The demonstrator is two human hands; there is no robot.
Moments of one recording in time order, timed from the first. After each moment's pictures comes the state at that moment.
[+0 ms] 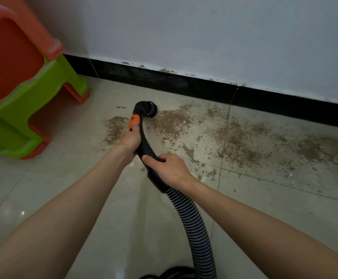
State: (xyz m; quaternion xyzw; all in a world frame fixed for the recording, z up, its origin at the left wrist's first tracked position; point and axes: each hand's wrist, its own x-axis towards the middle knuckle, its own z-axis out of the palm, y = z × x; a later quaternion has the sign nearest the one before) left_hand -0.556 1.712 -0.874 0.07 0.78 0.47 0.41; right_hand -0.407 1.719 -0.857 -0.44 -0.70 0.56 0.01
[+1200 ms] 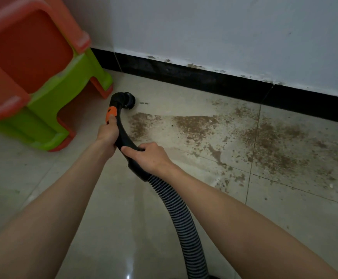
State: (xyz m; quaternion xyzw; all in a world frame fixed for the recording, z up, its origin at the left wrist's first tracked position) left_hand -0.666 1.661 -0.878 -0.02 0.81 0.50 0.30; right_hand -0.515 1.690 -0.865 -0.36 -0.73 0.58 0.00
